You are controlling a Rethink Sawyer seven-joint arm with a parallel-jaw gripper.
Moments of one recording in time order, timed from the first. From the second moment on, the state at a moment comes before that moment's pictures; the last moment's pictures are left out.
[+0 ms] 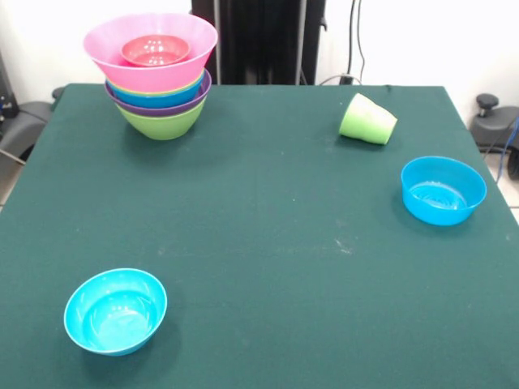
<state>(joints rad) -0.65 -1.32 0.12 2.30 0.01 0.70 1.97</state>
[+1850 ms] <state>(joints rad) -0.93 -1.06 0.37 2.38 -0.32 0.45 1.97</state>
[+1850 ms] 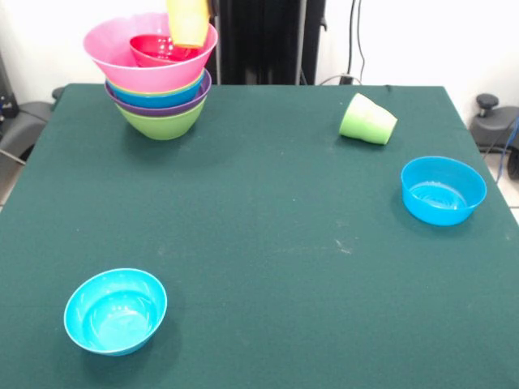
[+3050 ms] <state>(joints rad) -1.08 -1.08 0.46 2.38 -0.34 0.45 1.97</state>
